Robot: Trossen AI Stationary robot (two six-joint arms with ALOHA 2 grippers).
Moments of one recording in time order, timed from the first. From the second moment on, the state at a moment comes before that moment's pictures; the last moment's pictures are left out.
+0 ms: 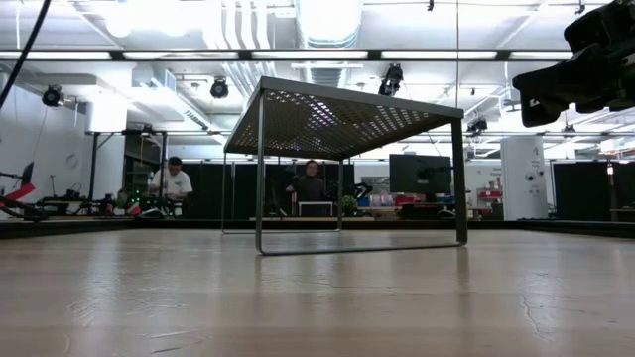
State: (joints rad) left arm -0.28 1.60 1.23 0.12 0.58 0.10; right arm 0.00 0.03 0.03 -0.02 -0.10 0.02
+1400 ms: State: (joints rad) left arm -0.33 1.60 1.22 -0.06 0.48 -0.10; right arm 0.00 0.03 0.03 -0.02 -0.10 0.02
